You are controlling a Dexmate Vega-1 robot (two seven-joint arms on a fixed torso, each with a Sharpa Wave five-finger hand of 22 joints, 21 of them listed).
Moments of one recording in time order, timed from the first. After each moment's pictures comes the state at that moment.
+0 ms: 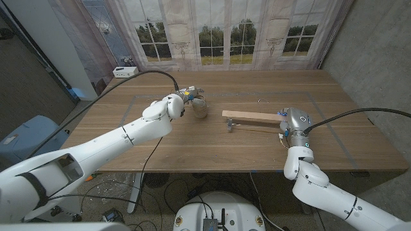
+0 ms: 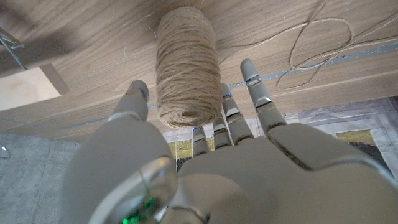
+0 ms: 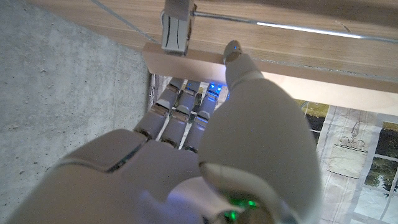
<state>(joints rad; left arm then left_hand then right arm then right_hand) 0.48 0.71 0.94 -1.87 0.47 0.76 -0.17 0.67 -0.04 0.43 -0.16 0.21 0.12 -0.12 0.21 0.18 0.20 -0.01 0.30 0.21 0.45 -0.04 0.34 0.21 0.38 0.13 0.83 0.18 -1.15 -0.79 -0.63 -2.06 -0.48 -0.96 -0.67 1.27 0.12 0.23 -0.15 0.19 0.97 -0.14 0.30 0.23 0.79 -0.10 0.58 0.28 0.65 -0.06 0.48 0.50 0.51 -0.04 0.31 0.20</state>
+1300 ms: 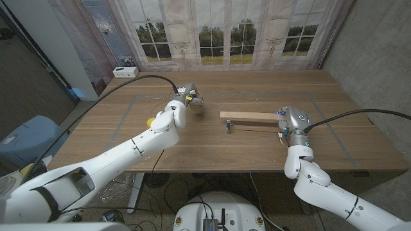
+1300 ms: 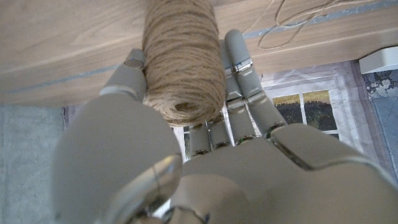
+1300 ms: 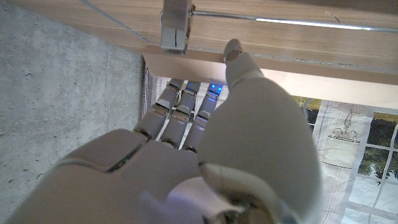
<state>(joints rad) 0.64 0.61 0.82 -1.85 0.55 0.75 0.18 0.95 -0.08 0.54 -0.18 0.19 0.79 0.06 0.42 0.28 0.68 0.04 0.71 0.33 0.92 0.06 0.60 0.44 0.78 -0.07 1.08 0.18 -1.16 -0.78 -0.60 -2.05 -0.47 -0.87 -0.67 1.27 0.12 0.22 -0.15 0.19 0.99 -0.14 0.30 0.23 0.80 -0.11 0.58 0.28 0.66 -0.06 0.46 0.51 0.51 -0.04 0.32 0.20</state>
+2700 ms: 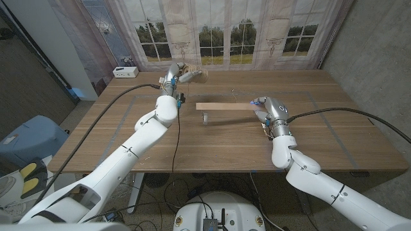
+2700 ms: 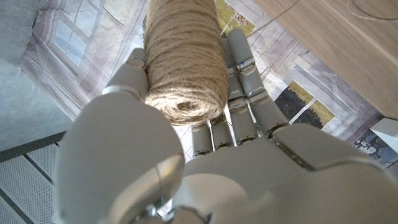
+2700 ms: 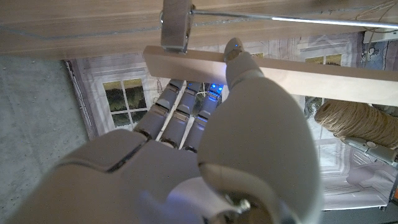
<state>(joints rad) 0.80 0.47 0.46 -1.76 -0.03 0.16 0.50 0.96 -0.09 0.54 -0.18 0.19 0.81 0.07 0.41 0.29 0.68 0.04 0.73 0.33 0.94 0.05 0.55 0.46 0.79 -0.06 1.09 0.17 -1.05 -0.69 -0.62 -1.92 -0.43 -0.47 -0.63 1.27 0.11 0.21 -0.14 0.19 1.00 -0.15 0.30 0.24 0.81 -0.11 0.58 0.28 0.67 -0.06 0.44 0.52 0.51 -0.04 0.34 0.20</state>
